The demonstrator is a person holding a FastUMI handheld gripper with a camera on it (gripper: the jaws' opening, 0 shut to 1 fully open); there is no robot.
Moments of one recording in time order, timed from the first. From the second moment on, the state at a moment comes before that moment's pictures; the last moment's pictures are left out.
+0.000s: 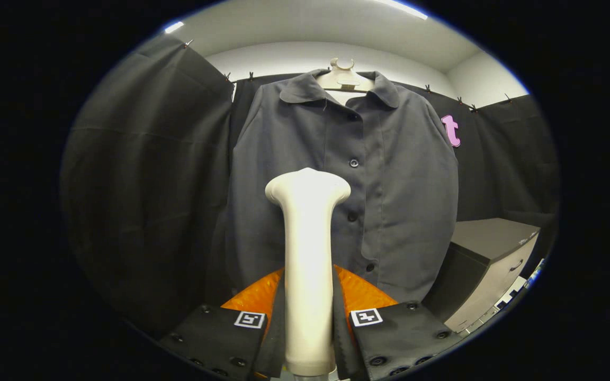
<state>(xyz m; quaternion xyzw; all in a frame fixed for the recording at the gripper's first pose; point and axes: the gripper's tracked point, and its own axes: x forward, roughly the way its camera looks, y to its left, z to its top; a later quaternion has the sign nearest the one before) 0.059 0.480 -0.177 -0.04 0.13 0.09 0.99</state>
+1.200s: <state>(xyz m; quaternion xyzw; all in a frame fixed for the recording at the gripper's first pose) -0.025 0.468 -0.299 -0.07 0.24 0.12 0.96</state>
